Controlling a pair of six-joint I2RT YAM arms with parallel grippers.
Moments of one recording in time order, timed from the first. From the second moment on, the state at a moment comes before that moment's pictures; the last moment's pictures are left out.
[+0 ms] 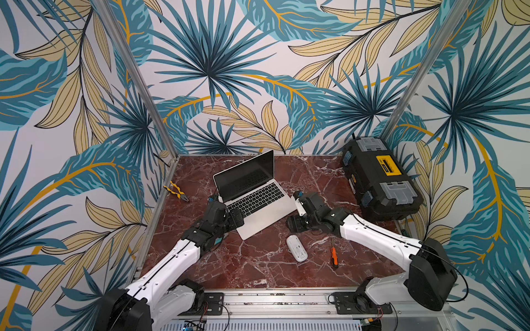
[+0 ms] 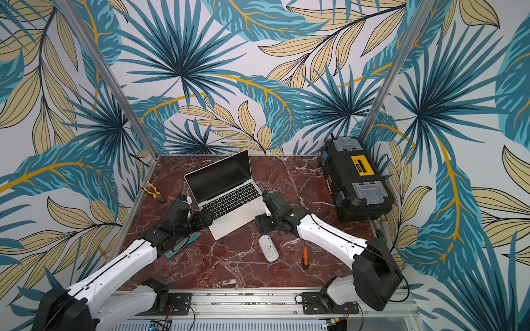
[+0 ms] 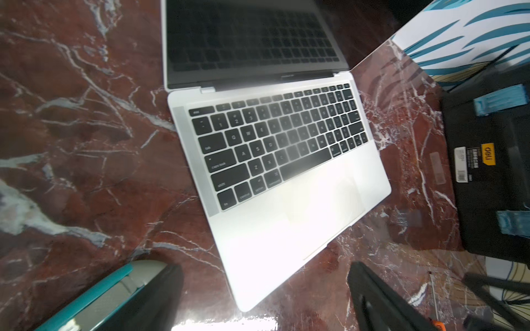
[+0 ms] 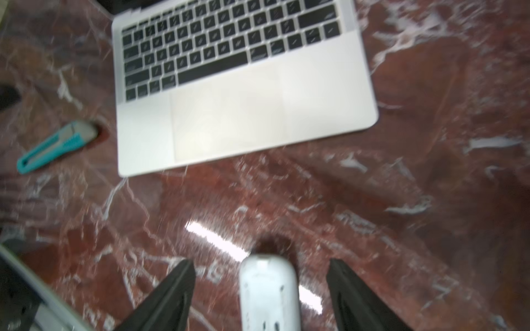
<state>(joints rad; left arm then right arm) -0.37 1.05 0.59 -0.30 0.00 -0.75 0.79 1.44 0.98 -0.48 -0.01 0.36</state>
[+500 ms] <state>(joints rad) -0.24 1.37 0.68 -0.24 0.05 -0.71 0.53 1.97 1.36 -0.34 -0.14 0.31</state>
